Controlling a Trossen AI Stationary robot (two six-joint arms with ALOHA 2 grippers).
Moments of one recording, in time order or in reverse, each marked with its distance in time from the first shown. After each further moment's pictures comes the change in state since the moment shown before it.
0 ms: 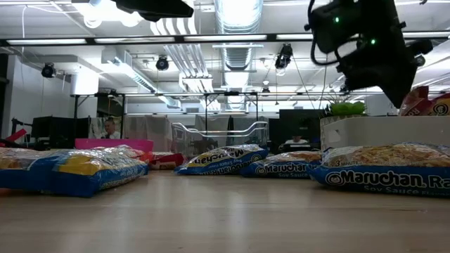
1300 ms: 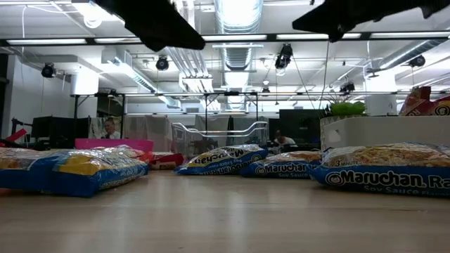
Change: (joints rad) left arm 0.006 0.166 0.051 -0.029 -0.042 -0.355; right arm 0.124 -0.602 -0.517 1.784 0.096 -1.323
